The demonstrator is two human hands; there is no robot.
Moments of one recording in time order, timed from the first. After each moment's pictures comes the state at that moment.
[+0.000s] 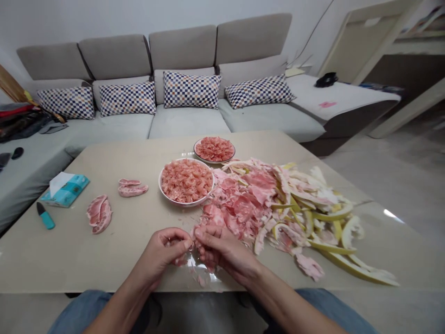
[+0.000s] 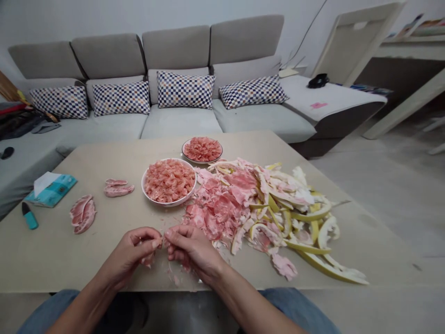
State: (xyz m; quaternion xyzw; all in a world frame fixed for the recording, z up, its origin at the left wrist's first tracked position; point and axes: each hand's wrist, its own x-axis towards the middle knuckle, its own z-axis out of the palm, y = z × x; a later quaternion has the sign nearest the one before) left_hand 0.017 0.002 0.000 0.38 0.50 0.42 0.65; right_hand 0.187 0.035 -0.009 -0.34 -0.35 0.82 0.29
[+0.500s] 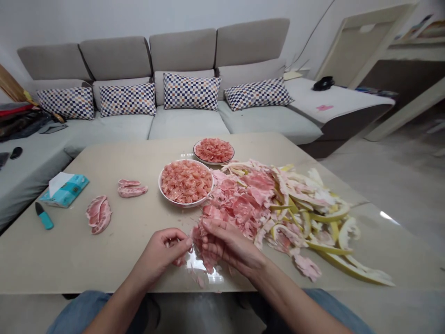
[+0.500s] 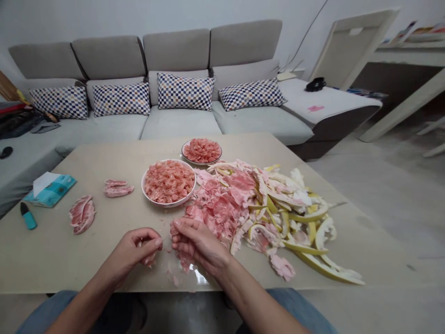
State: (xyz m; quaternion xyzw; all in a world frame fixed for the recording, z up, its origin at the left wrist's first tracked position) left_hand 0.017 0.004 0.001 0.45 0.53 0.38 0.61; right_hand 0.197 0.045 -0.001 -0.32 -0.28 0.84 0.34
